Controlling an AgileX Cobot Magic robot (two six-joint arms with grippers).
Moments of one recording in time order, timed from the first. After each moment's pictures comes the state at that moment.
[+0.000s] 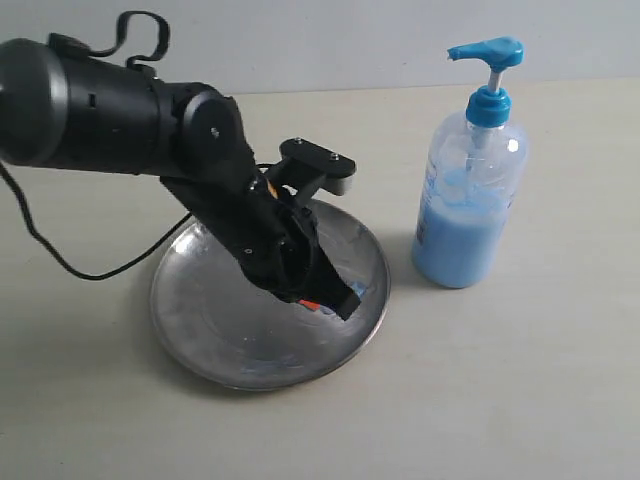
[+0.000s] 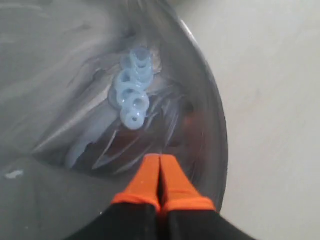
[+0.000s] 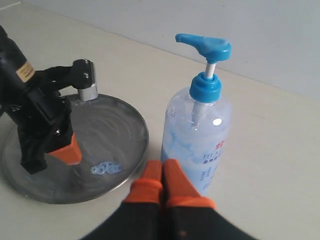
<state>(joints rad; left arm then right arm) -0.76 1.94 -1.20 -0.38 0.63 0.36 0.68 0.48 -0.51 -0.31 0.57 0.26</state>
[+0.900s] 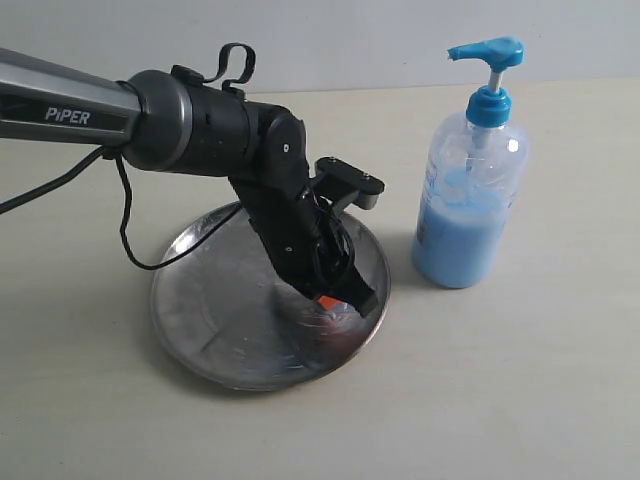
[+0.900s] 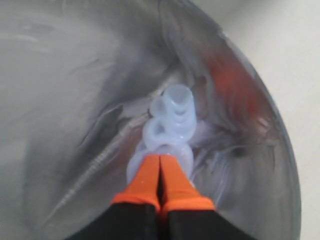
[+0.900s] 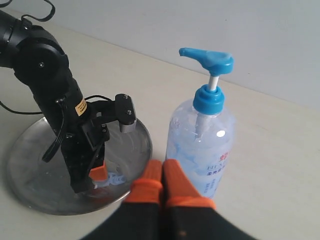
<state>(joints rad) -0.76 2.16 -1.41 -0.27 0.71 0.29 0.68 0.47 -0.50 -0.31 0.53 0.26</state>
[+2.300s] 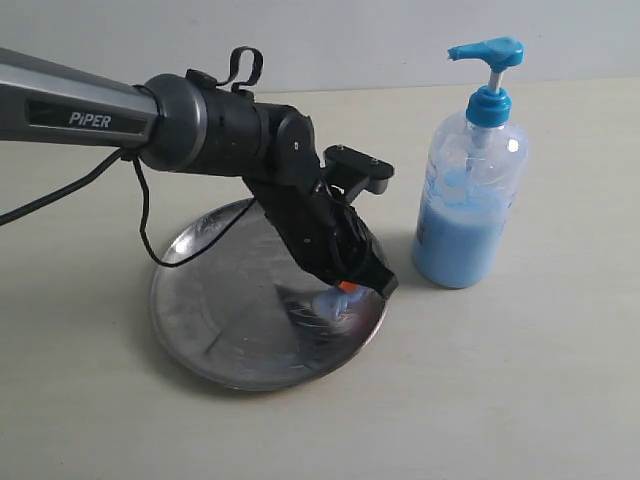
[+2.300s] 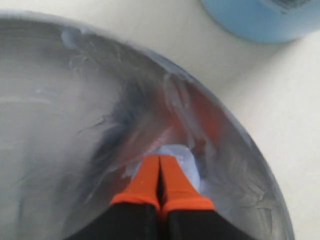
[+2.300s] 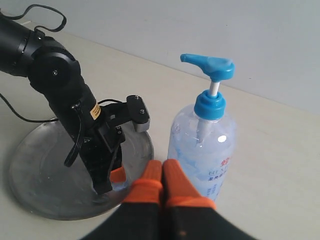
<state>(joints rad) -0.76 2.20 -1.47 -0.31 0.64 0.29 0.68 0.47 -0.50 -0.31 0.51 0.26</state>
